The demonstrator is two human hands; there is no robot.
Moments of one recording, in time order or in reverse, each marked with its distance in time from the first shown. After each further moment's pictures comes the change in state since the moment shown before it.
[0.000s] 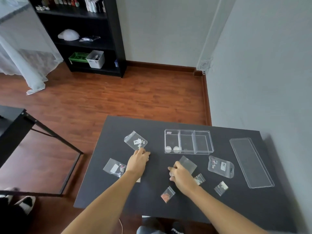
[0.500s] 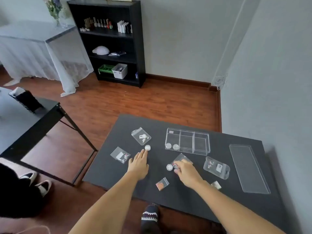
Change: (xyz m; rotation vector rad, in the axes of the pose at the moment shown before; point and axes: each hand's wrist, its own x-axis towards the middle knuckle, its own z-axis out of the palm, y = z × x) left_hand -0.069 0.041 -0.002 -0.037 -0.138 -0.248; right_hand -0.030 0.017 -0.027 0.066 0.045 0.029
